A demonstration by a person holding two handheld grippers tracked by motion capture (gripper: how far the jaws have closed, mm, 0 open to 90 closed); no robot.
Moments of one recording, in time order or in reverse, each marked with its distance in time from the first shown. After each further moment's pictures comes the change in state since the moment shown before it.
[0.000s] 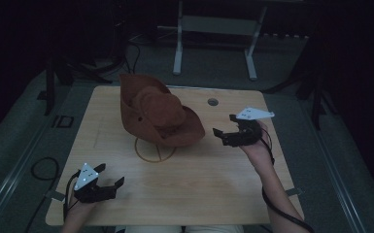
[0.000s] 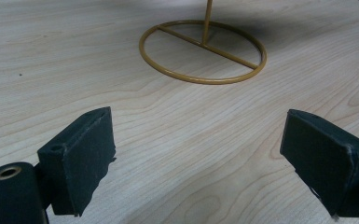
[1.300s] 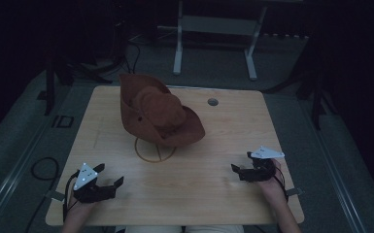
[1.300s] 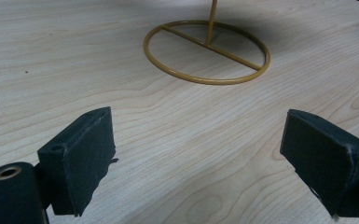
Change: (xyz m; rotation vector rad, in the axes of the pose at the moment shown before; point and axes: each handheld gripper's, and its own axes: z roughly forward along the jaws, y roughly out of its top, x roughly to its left) left arm 0.000 0.000 -0.001 0.006 0.011 -0.013; right arm -0.015 -0.144 -0.017 0.148 -0.074 0.082
